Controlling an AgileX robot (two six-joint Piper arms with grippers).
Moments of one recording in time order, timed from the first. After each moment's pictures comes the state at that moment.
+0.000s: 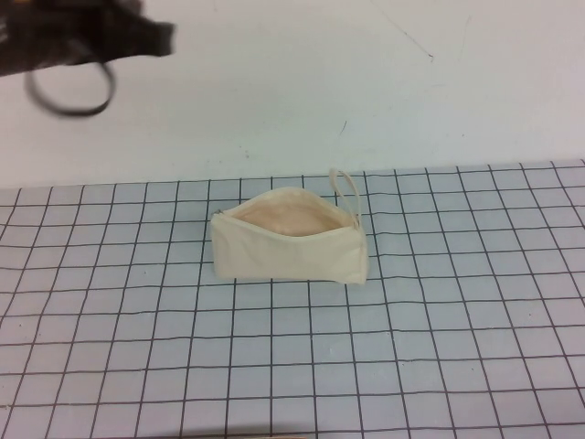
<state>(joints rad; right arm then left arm) -0.07 -0.01 0.02 -0.02 0.44 -0.06 -0.30 1.42 -1.46 -0.06 0.45 0.11</state>
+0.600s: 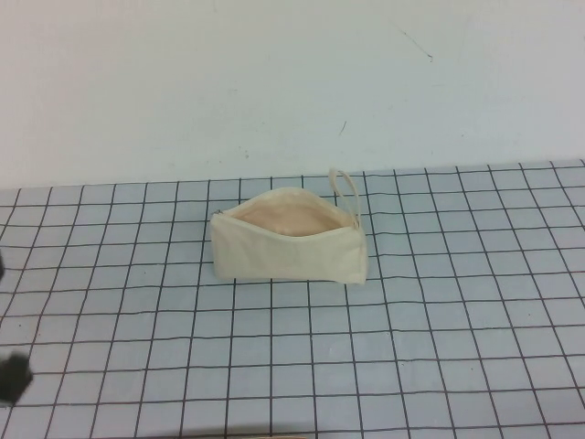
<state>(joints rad) -0.07 -0.01 0.02 -0.02 0.44 -0.06 -0.30 0.58 -0.51 0.45 0.18 -0.45</state>
